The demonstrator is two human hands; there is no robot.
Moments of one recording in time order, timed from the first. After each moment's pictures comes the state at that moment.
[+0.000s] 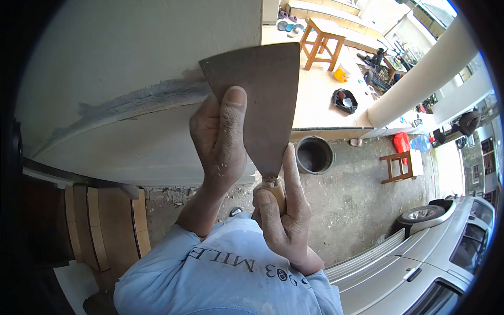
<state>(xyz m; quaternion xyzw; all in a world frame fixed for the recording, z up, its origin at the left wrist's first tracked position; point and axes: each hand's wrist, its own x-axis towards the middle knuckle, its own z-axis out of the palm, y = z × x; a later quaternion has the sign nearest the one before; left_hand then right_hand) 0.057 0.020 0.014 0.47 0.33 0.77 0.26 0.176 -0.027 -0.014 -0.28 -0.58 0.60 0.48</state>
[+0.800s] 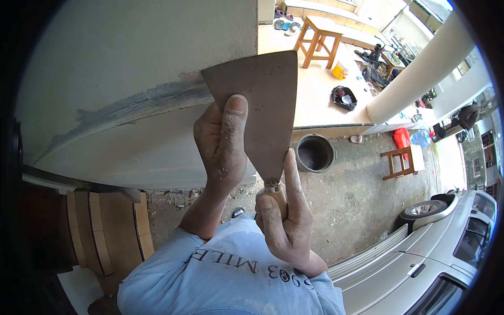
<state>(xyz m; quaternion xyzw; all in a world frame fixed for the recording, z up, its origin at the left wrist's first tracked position) 0.057 0.027 0.001 0.49 0.34 0.77 0.22 0.166 -0.036 -0.015 -0.32 -0.58 0.56 0.51</state>
